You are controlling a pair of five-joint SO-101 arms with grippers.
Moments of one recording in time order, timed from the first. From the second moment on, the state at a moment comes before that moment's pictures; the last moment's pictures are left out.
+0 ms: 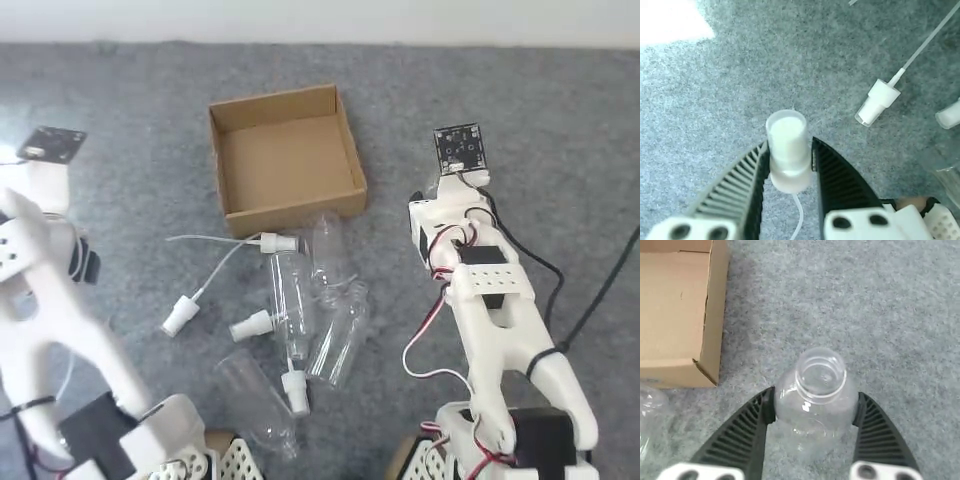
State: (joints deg) left arm -41.3 -13.8 10.4 98.1 -35.7; right arm -5.9 -17.1 52.5 17.4 6.3
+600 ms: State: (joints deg) left arm -41.2 -33.0 10.4 94.2 -22.6; right arm -5.8 -29.8 57.1 29.0 6.2
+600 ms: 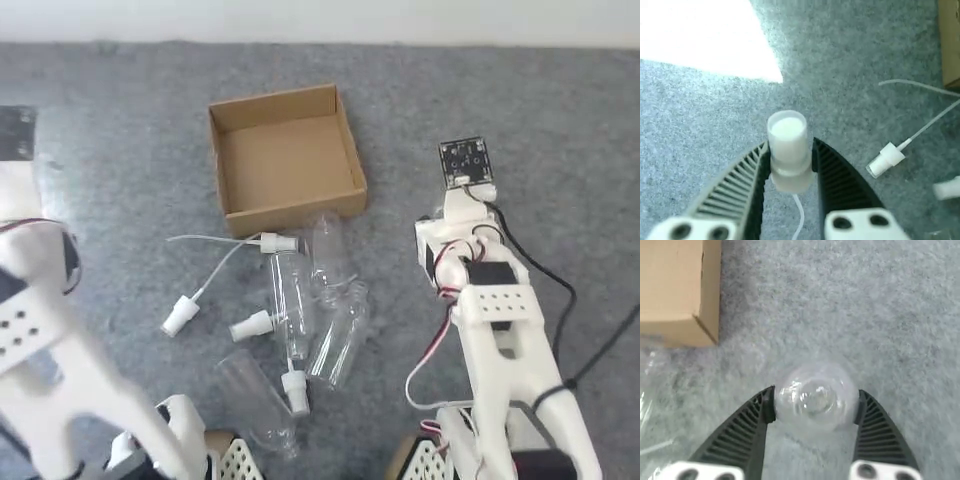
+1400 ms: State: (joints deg) left arm -22.0 -44.3 10.4 88.1 4.8; right arm -12.0 -50.4 66.2 35.1 6.2
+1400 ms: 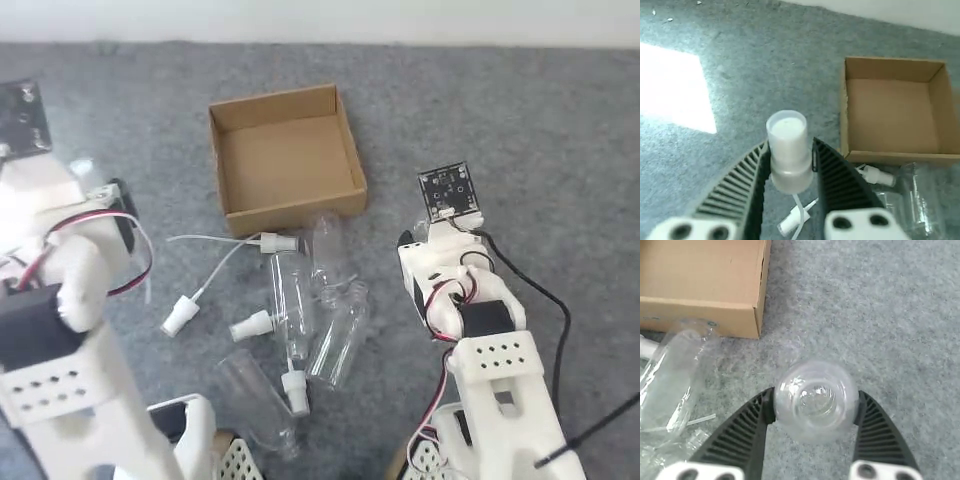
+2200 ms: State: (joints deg) left arm 4.5 -44.4 10.4 70.8 25.0; right arm -20.7 -70.2 66.3 50.9 6.5
